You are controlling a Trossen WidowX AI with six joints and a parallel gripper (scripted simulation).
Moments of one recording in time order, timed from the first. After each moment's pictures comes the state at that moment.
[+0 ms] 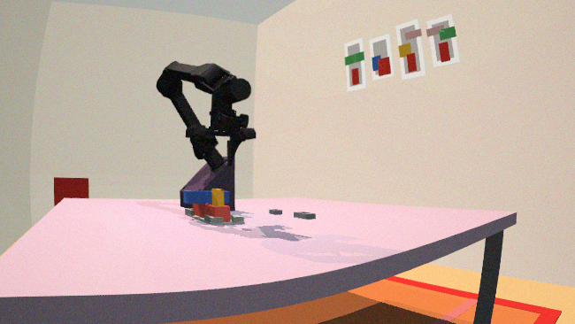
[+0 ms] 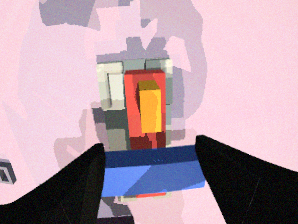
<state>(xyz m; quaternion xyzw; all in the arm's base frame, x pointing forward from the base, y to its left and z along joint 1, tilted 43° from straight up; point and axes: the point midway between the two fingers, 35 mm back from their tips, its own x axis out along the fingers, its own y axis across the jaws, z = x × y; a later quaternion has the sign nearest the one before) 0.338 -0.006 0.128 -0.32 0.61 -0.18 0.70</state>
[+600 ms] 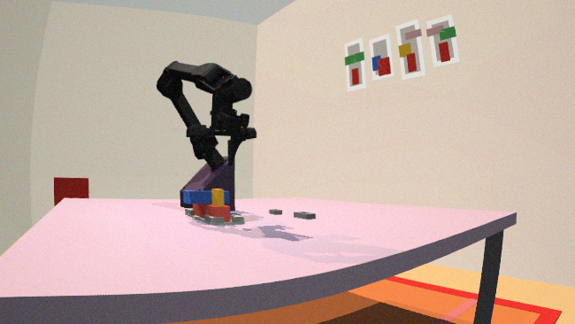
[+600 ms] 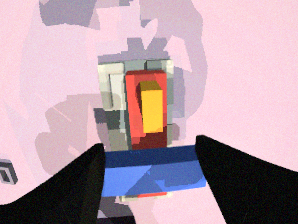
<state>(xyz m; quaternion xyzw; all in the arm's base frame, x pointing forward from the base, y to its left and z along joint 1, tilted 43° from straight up) 0.338 -0.004 0.127 -0.32 0.61 -0.18 0.70</state>
